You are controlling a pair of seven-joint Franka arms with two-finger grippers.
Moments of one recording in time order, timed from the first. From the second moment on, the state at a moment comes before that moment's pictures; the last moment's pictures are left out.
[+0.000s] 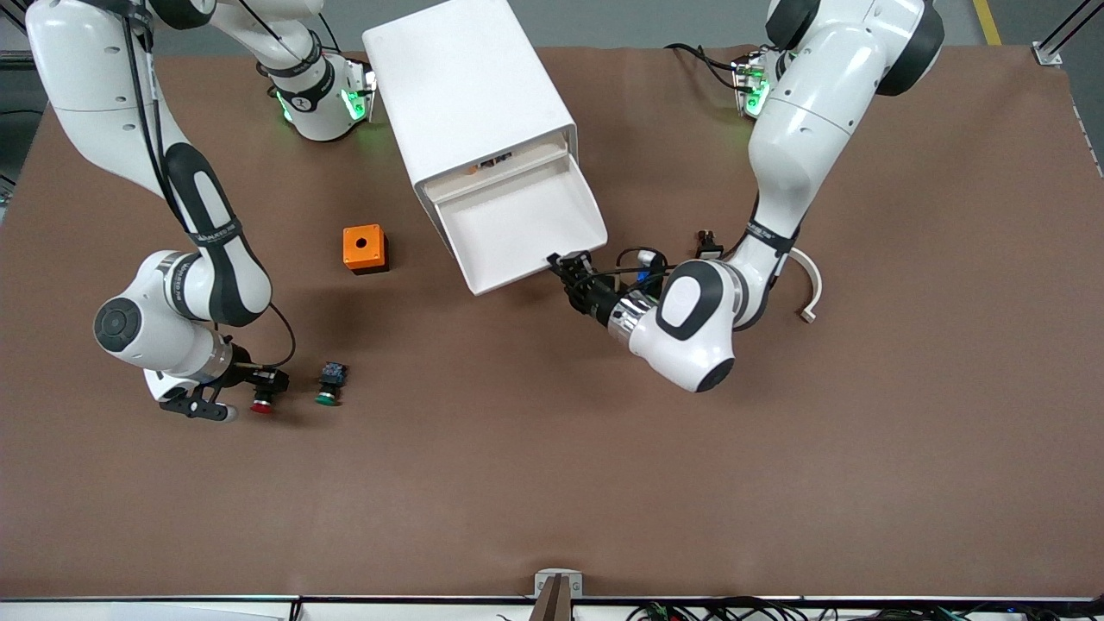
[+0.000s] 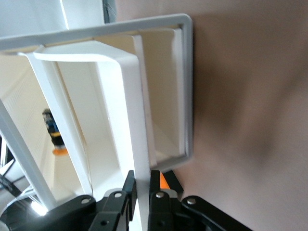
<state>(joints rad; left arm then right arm) -0.42 0.87 -0.12 -1.34 -1.01 1.65 -2.25 0.02 0.59 -0.08 -1.90 0.17 2.48 0.02</state>
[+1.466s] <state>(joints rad) -0.34 0.72 0.02 -1.24 -0.27 1.67 -1.66 0.54 0.20 -0.06 -1.80 0.17 1.92 1.15</state>
